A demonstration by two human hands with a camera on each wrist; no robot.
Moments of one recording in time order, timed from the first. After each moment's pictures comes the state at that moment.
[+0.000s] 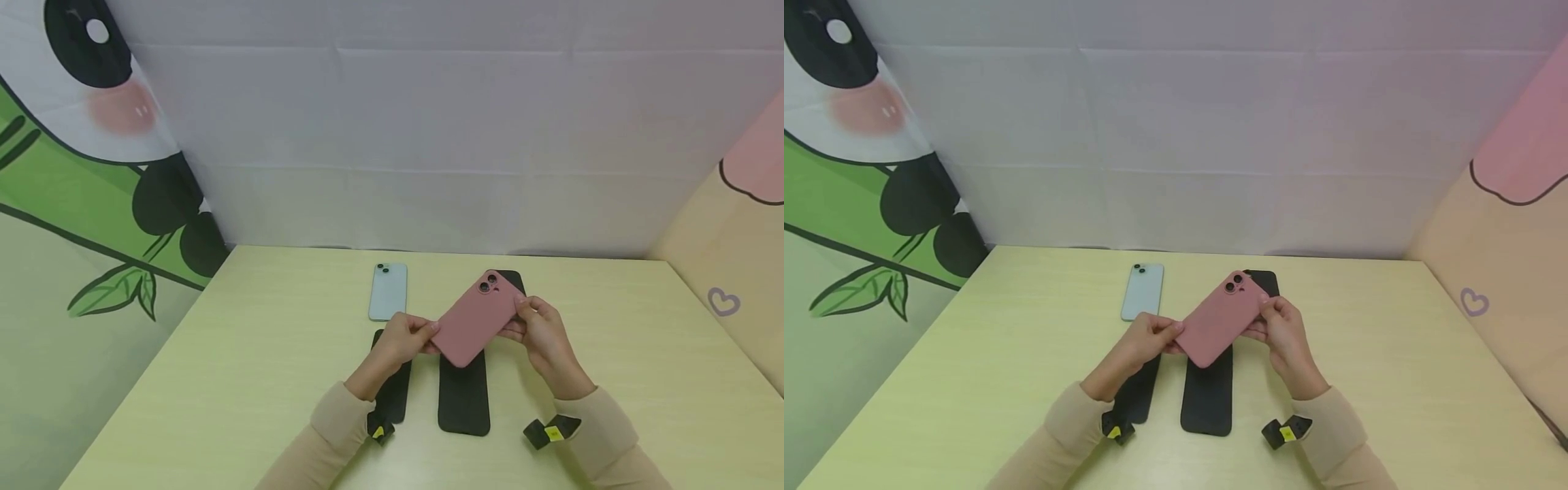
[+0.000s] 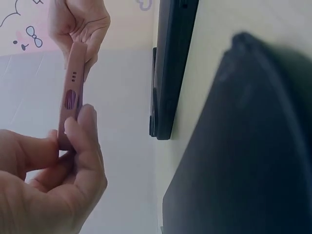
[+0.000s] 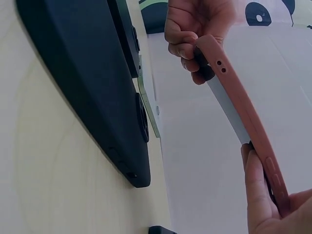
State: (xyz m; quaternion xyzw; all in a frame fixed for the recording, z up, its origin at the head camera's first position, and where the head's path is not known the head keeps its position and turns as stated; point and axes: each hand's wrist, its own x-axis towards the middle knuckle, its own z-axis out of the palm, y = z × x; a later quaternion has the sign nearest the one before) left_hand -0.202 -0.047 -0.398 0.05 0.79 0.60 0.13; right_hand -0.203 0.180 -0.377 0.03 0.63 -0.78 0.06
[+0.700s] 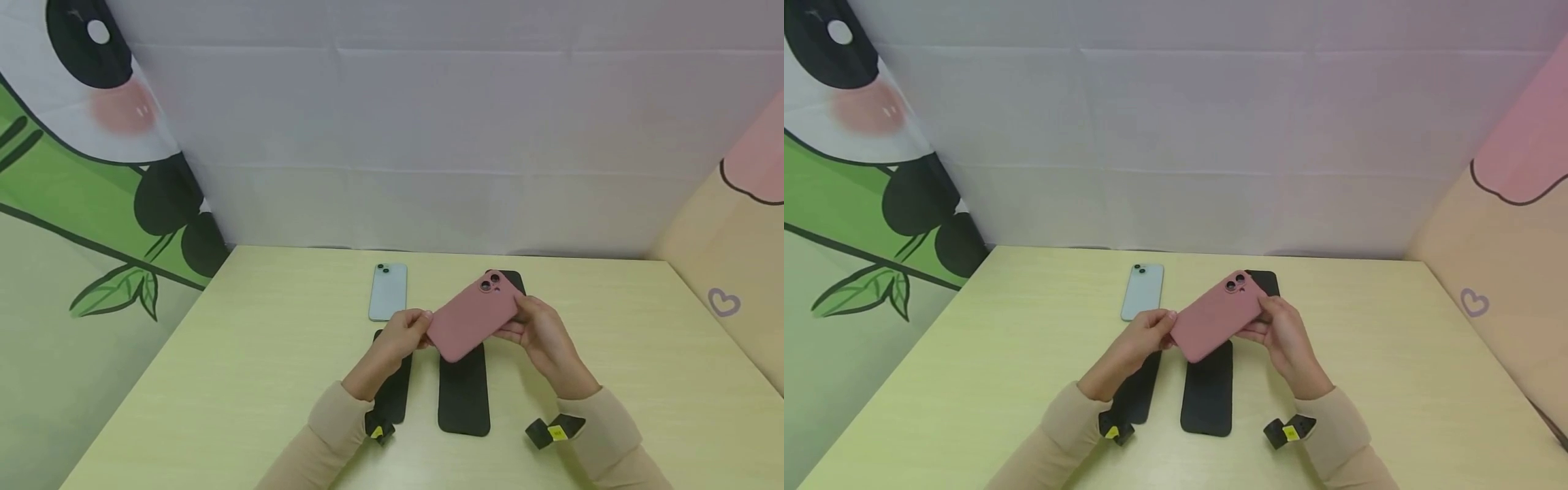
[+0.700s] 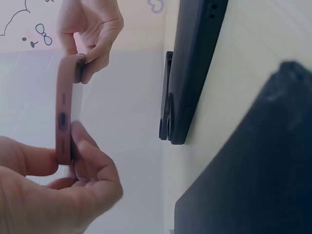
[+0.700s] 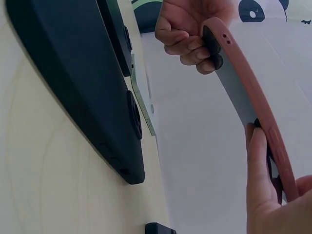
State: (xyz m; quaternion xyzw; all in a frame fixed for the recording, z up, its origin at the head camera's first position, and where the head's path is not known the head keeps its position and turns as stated) left_hand -0.202 -0.050 -0.389 0.03 0.77 0.62 0.13; right_hand -0.204 0.186 -0.378 -0.04 0.55 -0.83 0.13
